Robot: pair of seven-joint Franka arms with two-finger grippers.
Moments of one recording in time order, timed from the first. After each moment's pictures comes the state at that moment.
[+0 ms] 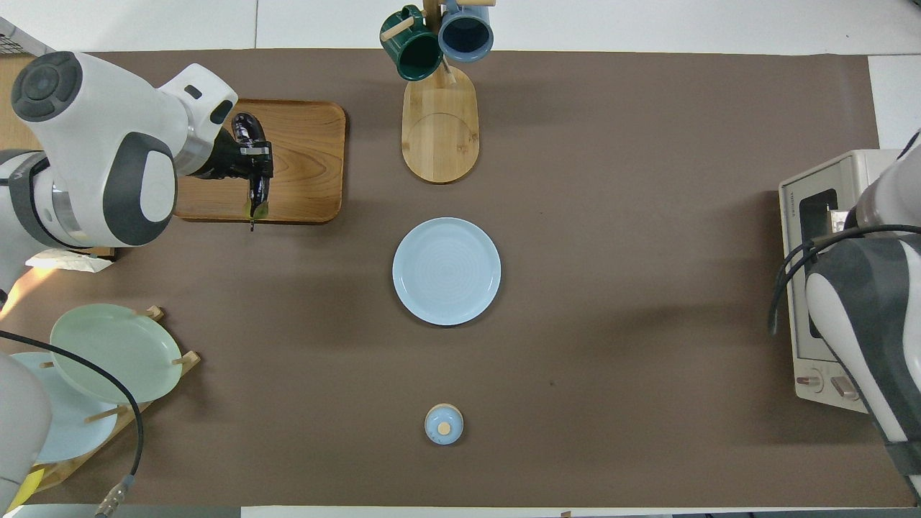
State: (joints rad) left arm -0.15 0.41 -0.01 -1.65 -0.15 2.15 -0.14; right arm 0.00 -0.07 -0.03 -1.91 -0.29 1.76 -0.14
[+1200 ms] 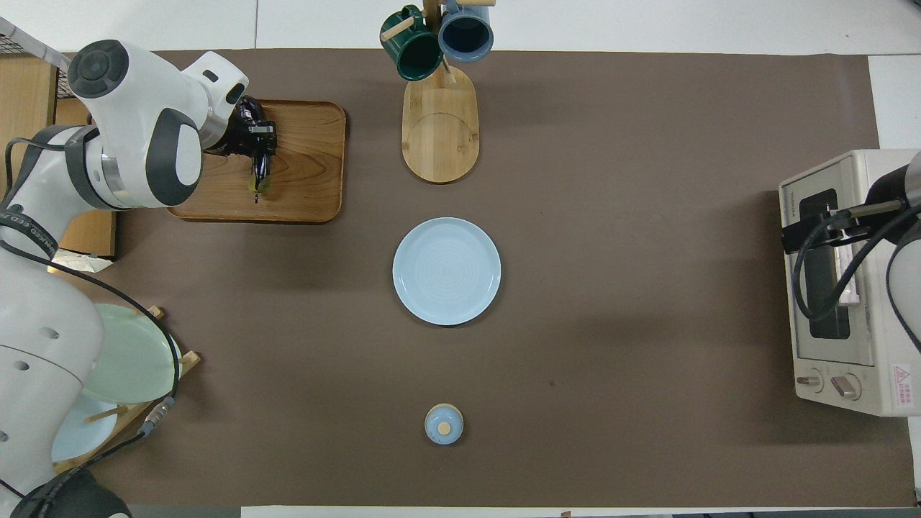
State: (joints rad) left arm -0.14 0.62 -0.03 -1.48 -0.10 2.21 -0.14; right arm 0.02 -0.02 -0.04 -1.70 -0.06 1.60 -0.14
